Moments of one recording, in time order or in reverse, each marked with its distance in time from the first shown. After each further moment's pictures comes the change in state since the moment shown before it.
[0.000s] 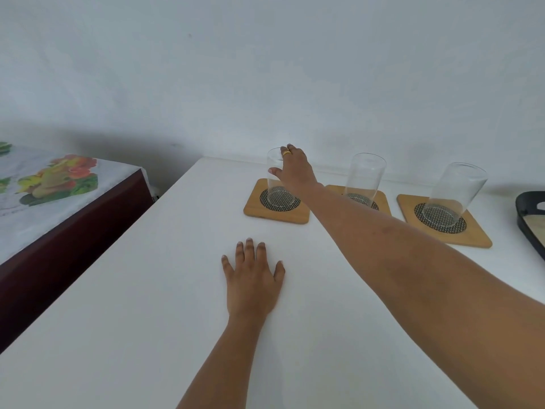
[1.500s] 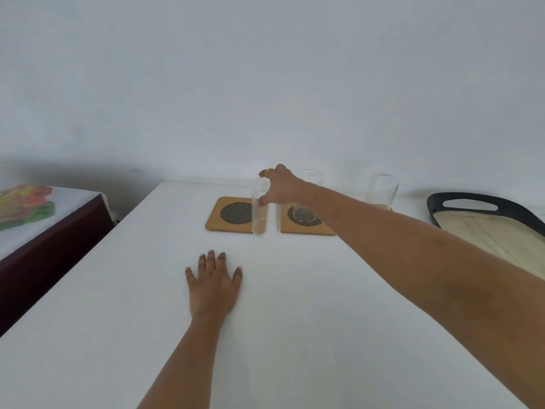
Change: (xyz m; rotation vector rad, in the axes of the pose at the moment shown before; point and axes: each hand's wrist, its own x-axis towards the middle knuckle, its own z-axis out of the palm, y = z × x) left_hand 0.000 -0.001 -0.003 -0.031 -0.042 0.001; right_hand -0.078 0.000 -0.096 -0.080 -0.241 0.092
